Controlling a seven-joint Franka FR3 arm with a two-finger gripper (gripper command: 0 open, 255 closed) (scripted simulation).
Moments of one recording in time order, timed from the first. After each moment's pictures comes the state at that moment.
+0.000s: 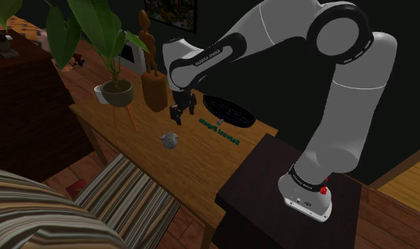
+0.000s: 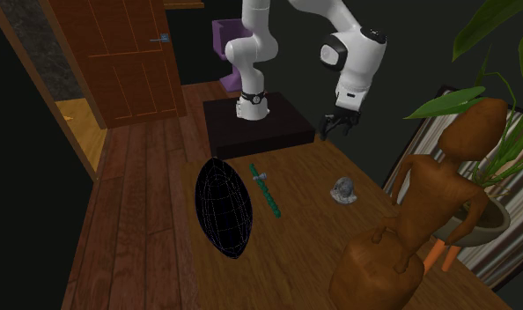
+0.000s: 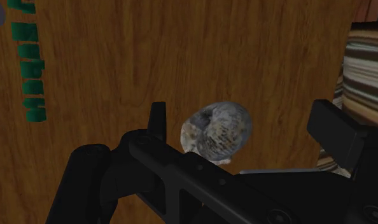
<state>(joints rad) 0.12 0.28 0.13 -1.98 -0.04 2.10 0.17</state>
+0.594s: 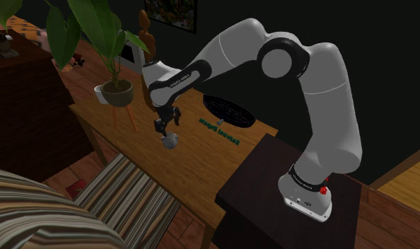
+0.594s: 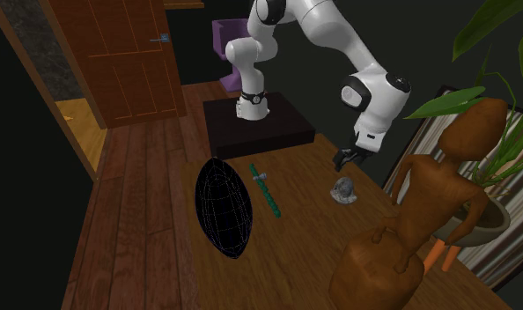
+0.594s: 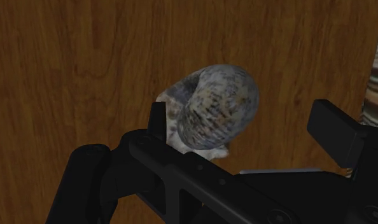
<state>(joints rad) 0.17 0.66 0.12 -1.63 -0.09 2.08 0.23</state>
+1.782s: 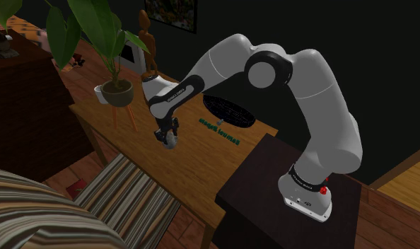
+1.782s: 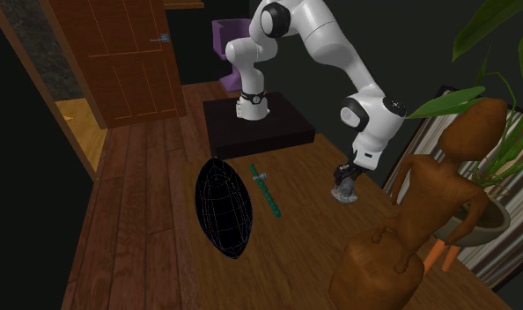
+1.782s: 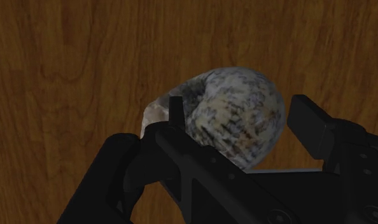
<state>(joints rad) 0.19 0.79 0.11 -1.57 -0.10 2.14 0.24</state>
